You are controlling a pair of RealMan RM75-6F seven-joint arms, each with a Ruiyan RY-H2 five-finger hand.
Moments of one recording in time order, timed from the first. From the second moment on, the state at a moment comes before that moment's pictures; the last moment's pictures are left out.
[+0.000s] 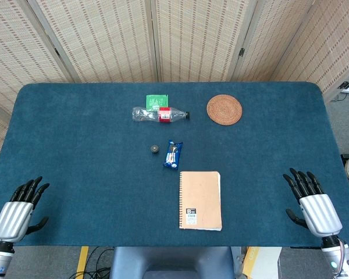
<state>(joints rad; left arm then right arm) -0.13 -1.12 0.02 -1.65 1.54 1.40 0.18 0.10 -1.15 -0.02 -1.58 -1.64 1.47 -0.11</state>
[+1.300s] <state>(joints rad) -0.09 -1.09 -0.02 -1.69 1.45 1.45 0.17 0.31 -1.54 -0.03 -1.17 -1.75 1.28 0.06</state>
